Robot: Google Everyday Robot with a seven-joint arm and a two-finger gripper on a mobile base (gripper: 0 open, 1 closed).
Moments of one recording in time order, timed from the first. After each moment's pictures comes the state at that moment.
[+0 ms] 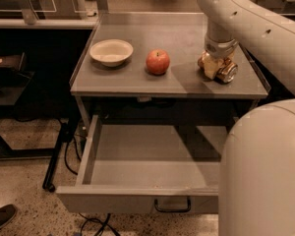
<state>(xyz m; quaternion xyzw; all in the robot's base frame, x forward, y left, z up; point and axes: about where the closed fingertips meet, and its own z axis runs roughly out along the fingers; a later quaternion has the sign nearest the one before) 0.718 -0.242 0.831 -0.33 0.93 -0.16 0.10</state>
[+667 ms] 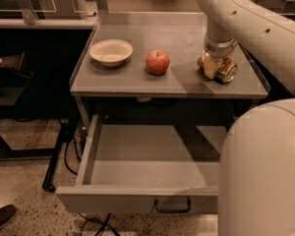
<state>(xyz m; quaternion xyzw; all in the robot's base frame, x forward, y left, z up) 0.718 -0.242 0.834 -0.33 0.93 -0.16 0.10</state>
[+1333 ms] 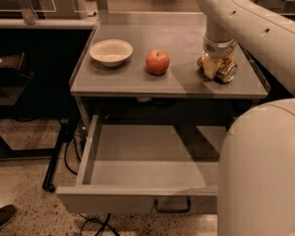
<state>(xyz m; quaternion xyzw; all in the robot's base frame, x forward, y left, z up) 0.718 -0.242 0.834 -0.33 0.93 -0.16 0.10</state>
